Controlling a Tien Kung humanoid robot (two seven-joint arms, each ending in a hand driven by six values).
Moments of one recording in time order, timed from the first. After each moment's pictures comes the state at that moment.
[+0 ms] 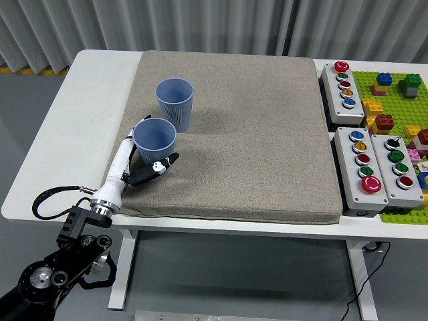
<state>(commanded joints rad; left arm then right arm) -0.21 0.17 -0.95 -1.15 1.28 0.38 -0.38 0.17 -0.07 1.97 0.24 -1.64 -0.19 -0.39</state>
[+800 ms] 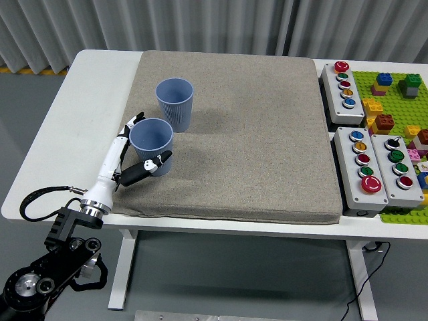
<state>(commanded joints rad) -0.15 0.21 -1.00 -1.27 1.31 0.36 -0.35 0.16 -0.07 1.98 0.24 -1.66 -0.18 -0.40</state>
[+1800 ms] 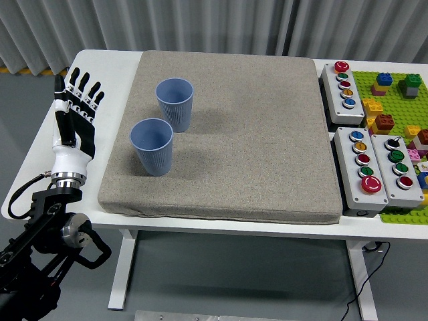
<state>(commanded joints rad) -0.15 0.19 -1.18 -1.42 0.57 0.24 -0.48 0.17 -0.07 1.98 0.24 -1.66 -0.18 -0.40</state>
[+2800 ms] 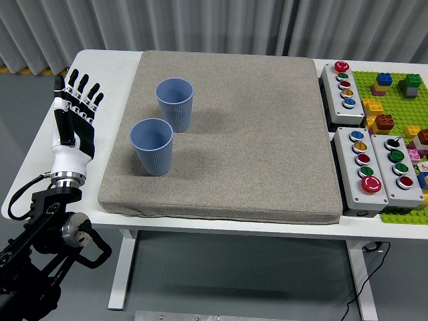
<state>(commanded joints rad) -0.15 0.19 -1.18 -1.44 0.66 0.28 -0.46 0.17 -0.07 1.98 0.24 -1.67 -0.18 -0.40</state>
